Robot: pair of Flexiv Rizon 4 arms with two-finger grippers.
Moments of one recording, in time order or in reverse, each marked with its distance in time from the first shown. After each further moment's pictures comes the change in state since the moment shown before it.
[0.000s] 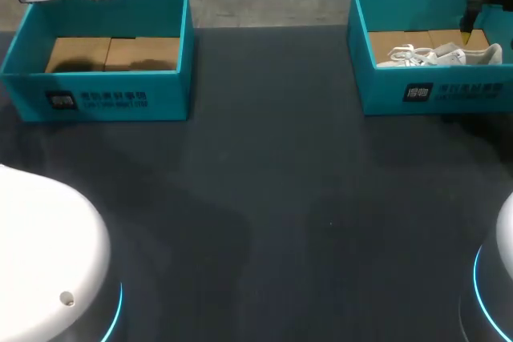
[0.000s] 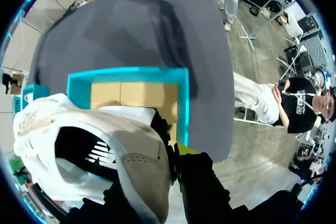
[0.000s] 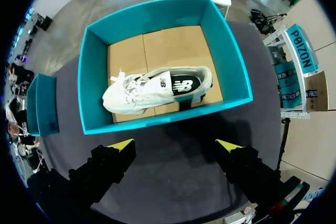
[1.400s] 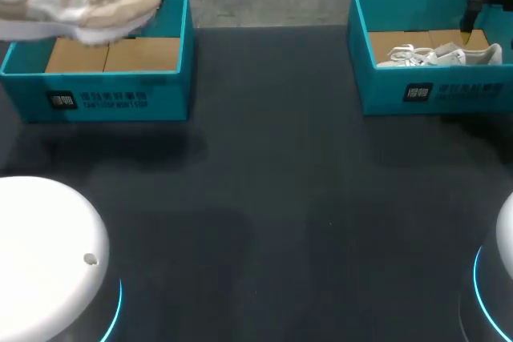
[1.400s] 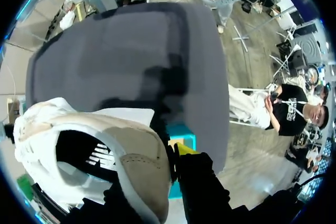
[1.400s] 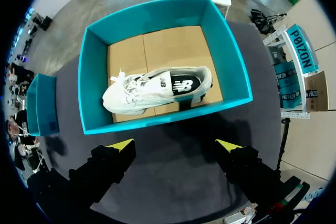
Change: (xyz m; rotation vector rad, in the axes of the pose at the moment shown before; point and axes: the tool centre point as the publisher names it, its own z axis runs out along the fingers) left arm -0.049 -0.204 -0.046 -0.047 0.055 0.105; right arm 0.000 0.000 0.000 0.000 0.000 0.000
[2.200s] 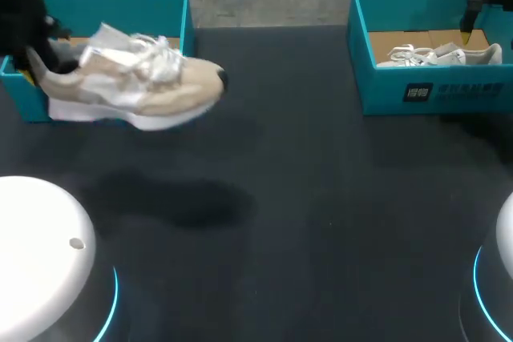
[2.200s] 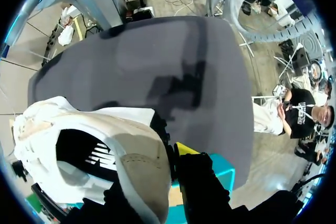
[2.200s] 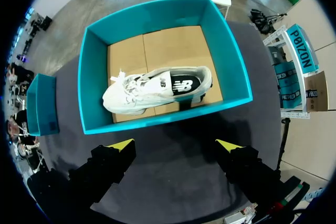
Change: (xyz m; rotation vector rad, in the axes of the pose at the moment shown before) left arm -0.119 -0.115 0.045 0.055 -0.027 0.076; right arm 0.000 0.000 0.000 0.000 0.000 0.000
